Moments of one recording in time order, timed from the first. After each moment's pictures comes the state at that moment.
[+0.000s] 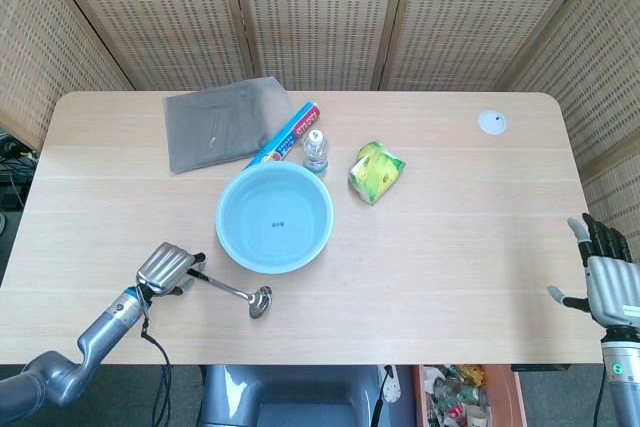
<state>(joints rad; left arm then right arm) -0.54 -1.63 0.07 -1.00 1.58 0.96 -0.03 0.14 -1.13 0.13 -1.56 -1.31 1.33 -0.04</state>
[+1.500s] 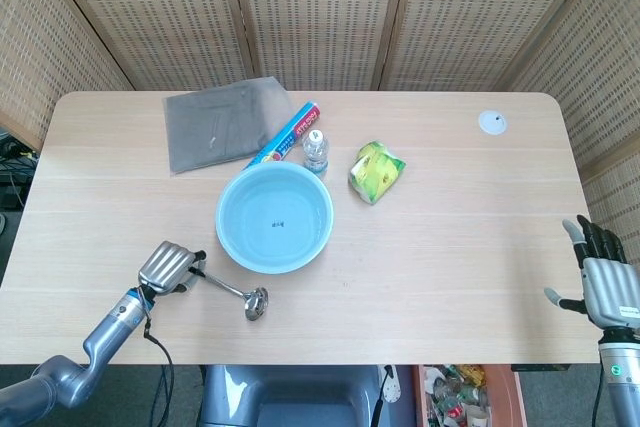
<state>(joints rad) -0.52 -1.68 0.07 -0.93 1.58 1.04 -0.06 0.15 -1.12 0.12 -1.56 -1.32 1.33 -0.03</state>
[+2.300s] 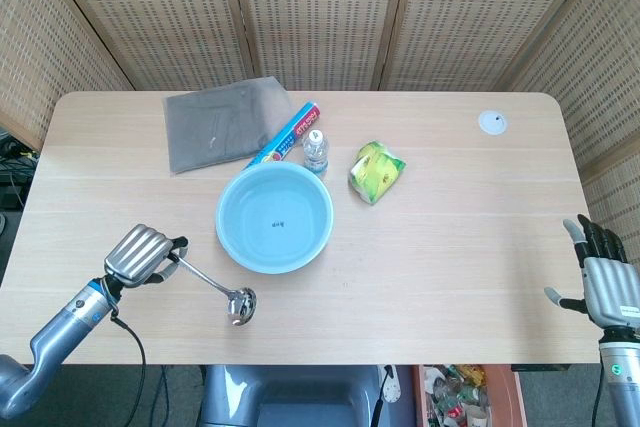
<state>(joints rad) -0.57 -1.24 0.04 -1.47 1.58 1.06 0.05 0.15 -1.12 0.12 -1.57 -1.31 1.33 -0.02</state>
